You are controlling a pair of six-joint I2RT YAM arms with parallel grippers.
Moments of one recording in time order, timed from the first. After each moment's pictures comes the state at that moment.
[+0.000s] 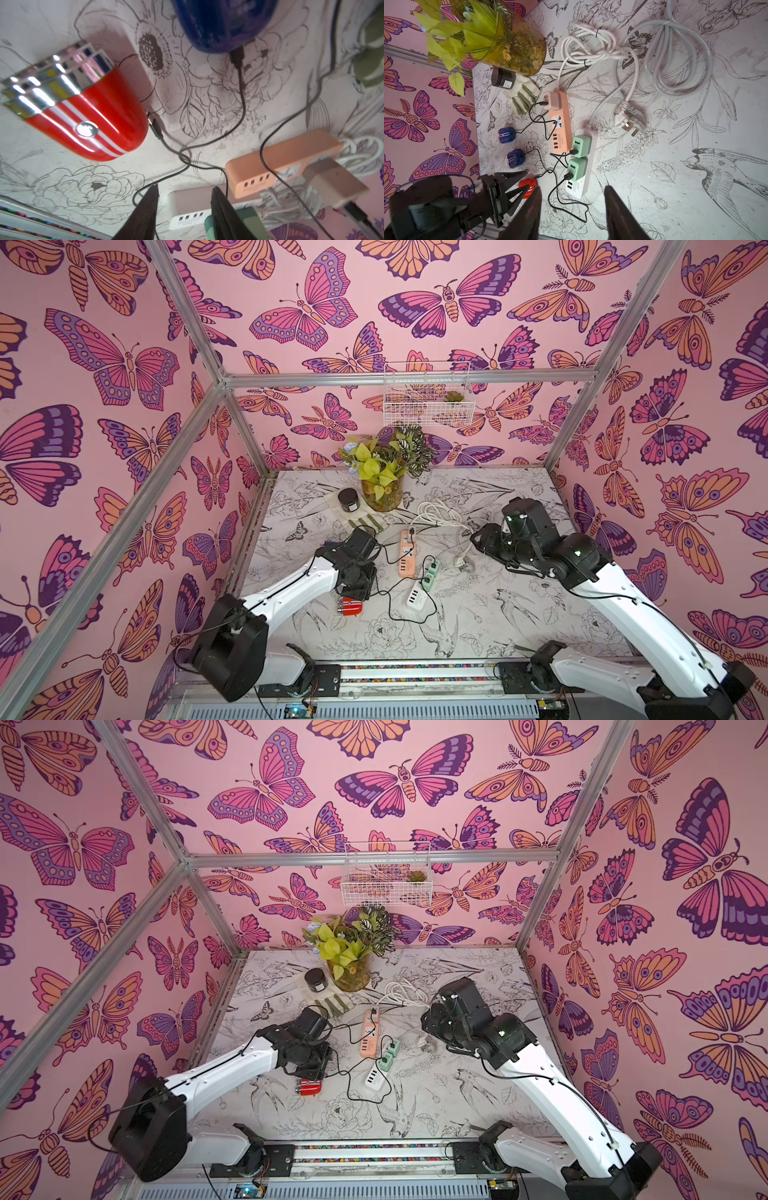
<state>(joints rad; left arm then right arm) -0.58 1.41 0.85 -0.73 0.12 -1.92 0.59 1.07 1.20 -0.94 0.04 0.96</state>
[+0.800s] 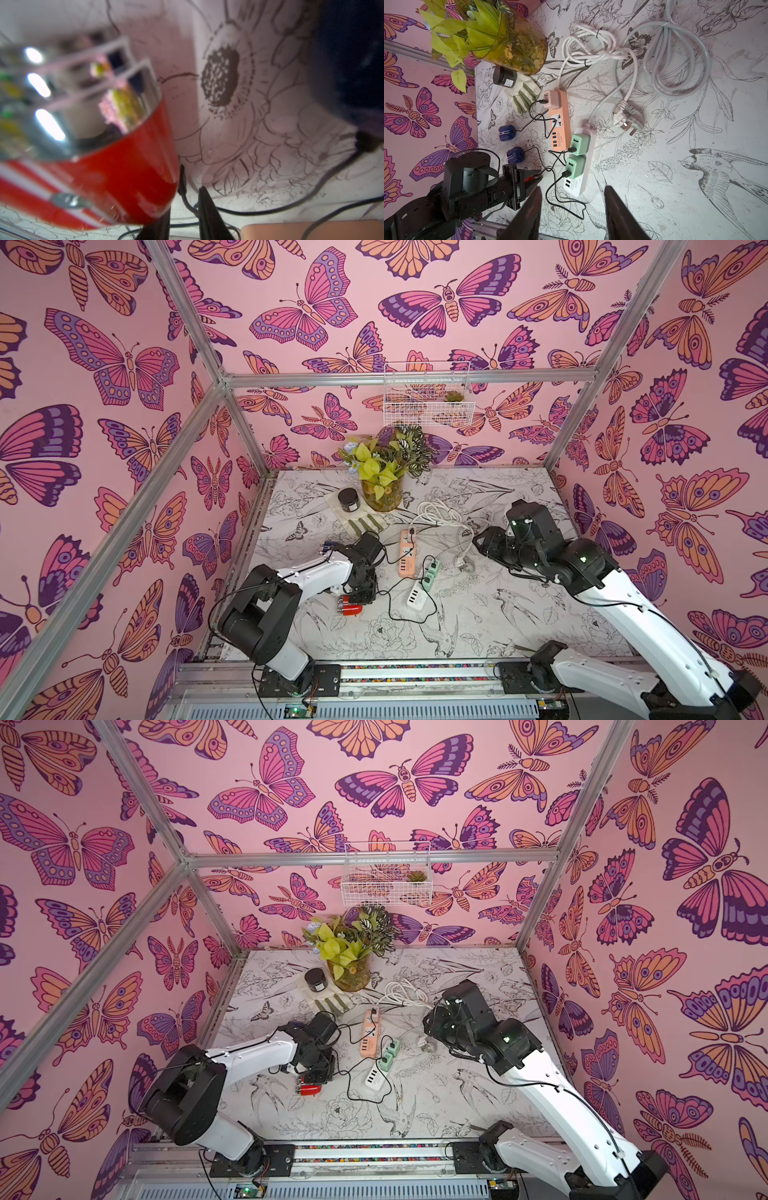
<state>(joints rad) -0.58 1.58 0.83 -0.68 0.15 -2.09 0.59 1.03 1.17 -0.93 0.04 0.95</state>
